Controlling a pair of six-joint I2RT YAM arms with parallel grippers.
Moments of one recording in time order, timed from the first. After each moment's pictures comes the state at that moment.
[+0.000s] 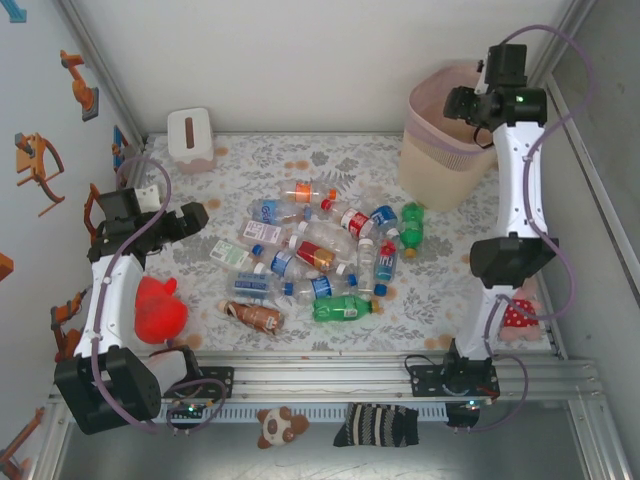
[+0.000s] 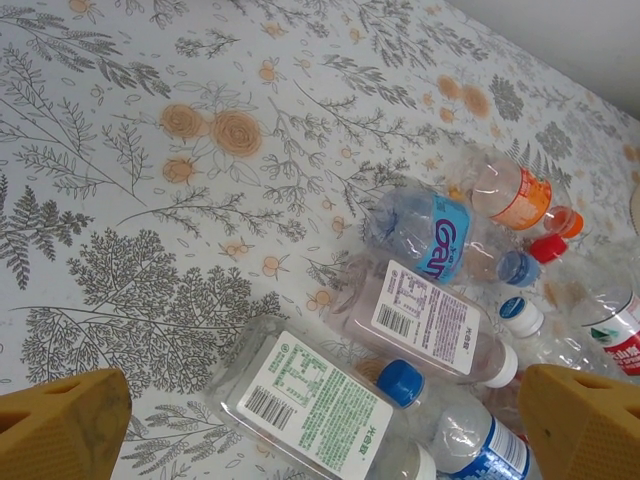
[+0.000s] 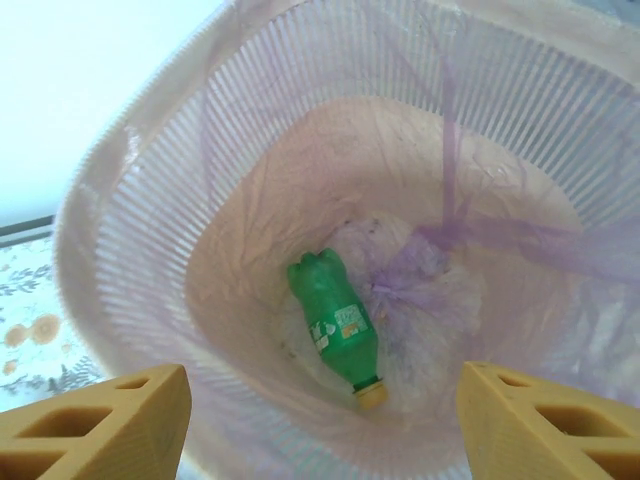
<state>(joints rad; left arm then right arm) 0.15 1.12 0.91 -0.60 0.40 -0.22 0.01 1.95 2.44 -1.20 0.00 0.21</state>
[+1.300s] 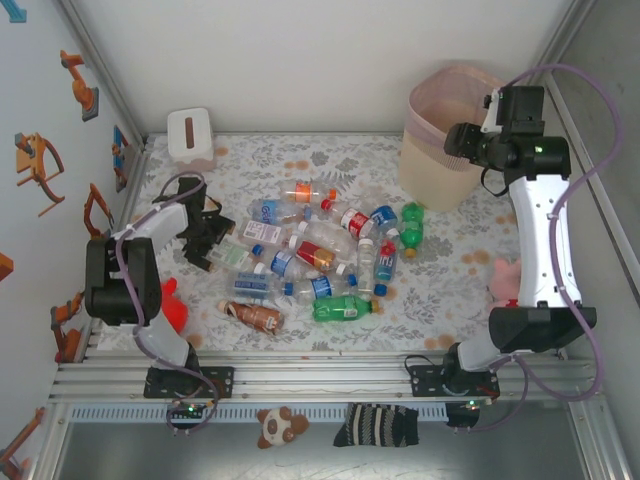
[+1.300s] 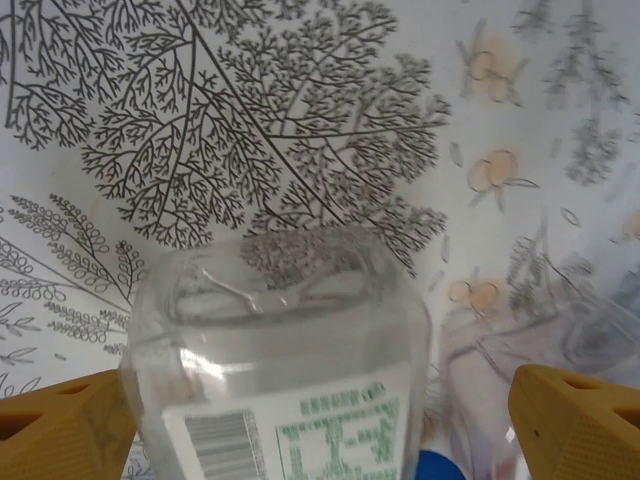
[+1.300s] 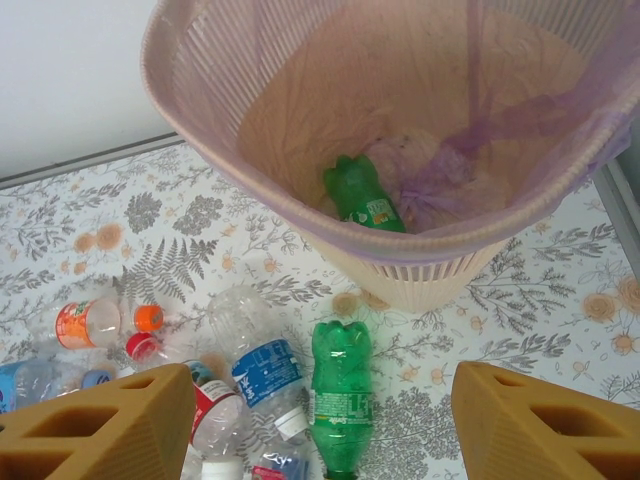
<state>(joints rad) -0.11 1.73 1.10 -0.77 0.13 -1.14 0.03 1.51 1.91 -1.11 -0.06 0.24</state>
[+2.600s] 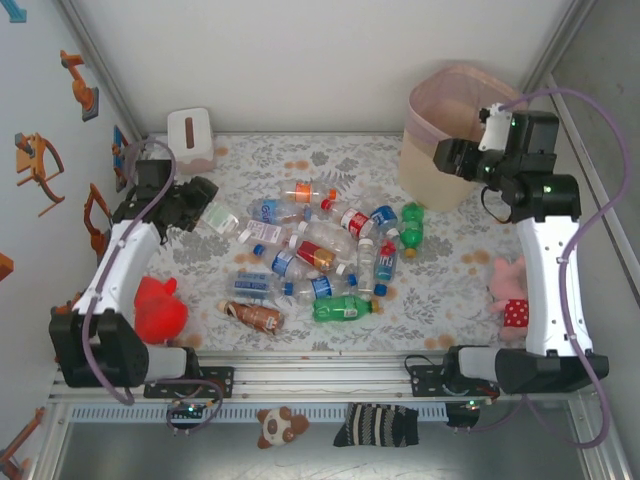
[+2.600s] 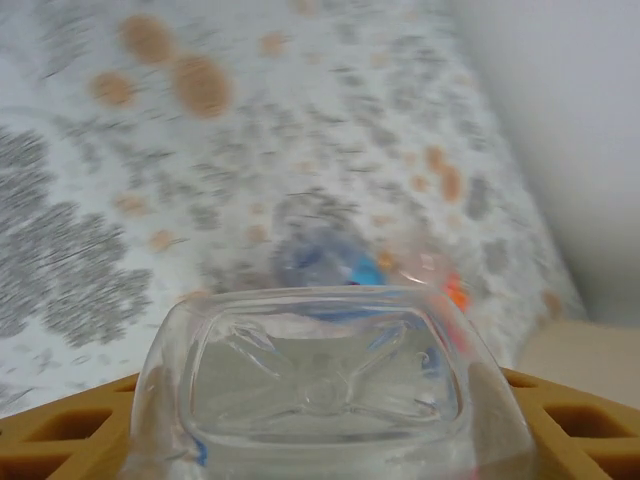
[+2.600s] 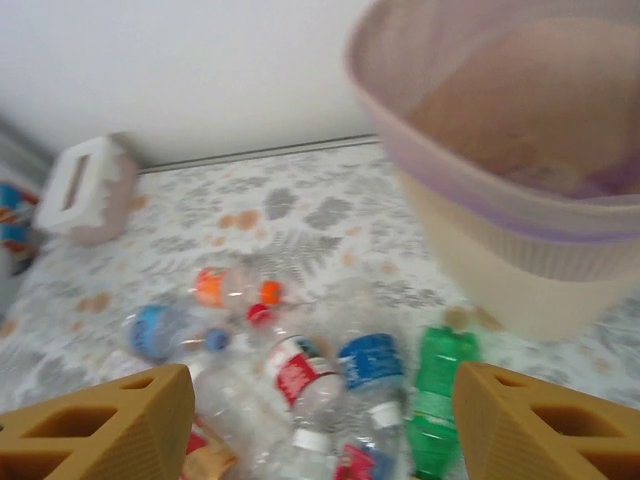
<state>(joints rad) -0.07 1.26 1.12 -0.55 0.29 -0.80 0.04 1.25 1.59 -0.86 -0.45 0.20</state>
